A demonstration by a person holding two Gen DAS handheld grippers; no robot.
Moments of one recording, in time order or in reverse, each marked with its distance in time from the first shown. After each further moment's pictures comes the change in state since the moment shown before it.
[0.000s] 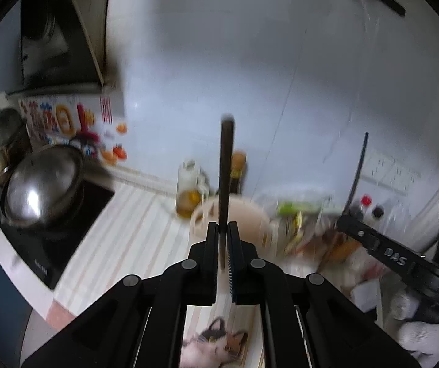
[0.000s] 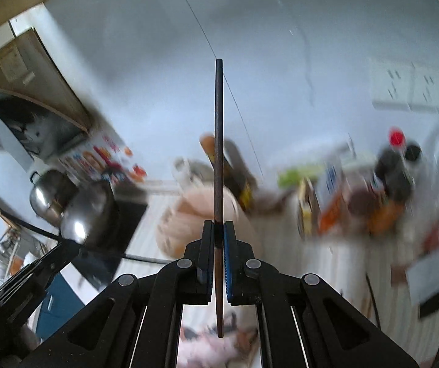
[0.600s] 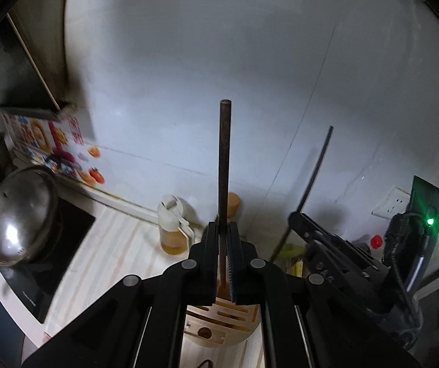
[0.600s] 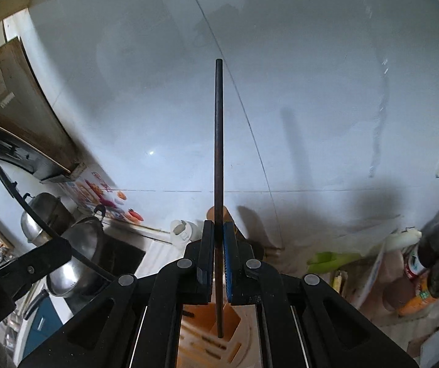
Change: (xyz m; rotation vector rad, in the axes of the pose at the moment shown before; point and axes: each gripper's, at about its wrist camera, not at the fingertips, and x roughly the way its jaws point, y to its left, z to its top) left arm 0.097 -0.012 0.077 -0.012 0.080 -0.023; right arm 0.114 0.018 0.089 -0.043 -0.079 0.025
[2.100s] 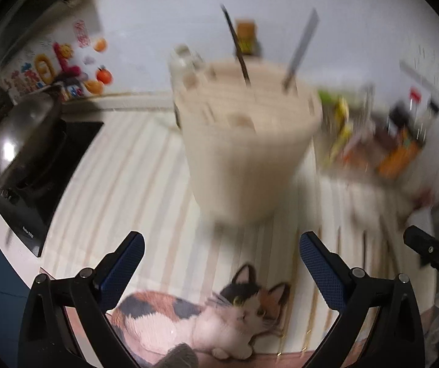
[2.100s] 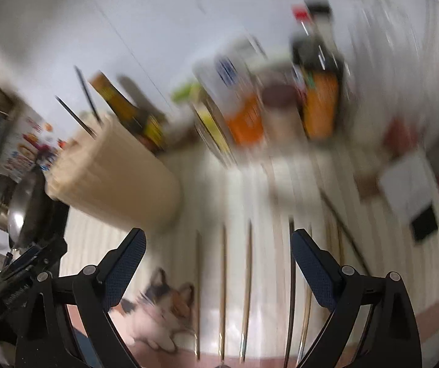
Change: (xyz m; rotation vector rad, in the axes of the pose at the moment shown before) left arm 0.048 0.012 -0.218 0.145 0.234 0.130; right arm -0.098 -0.128 -0.229 0.282 0.282 -0.260
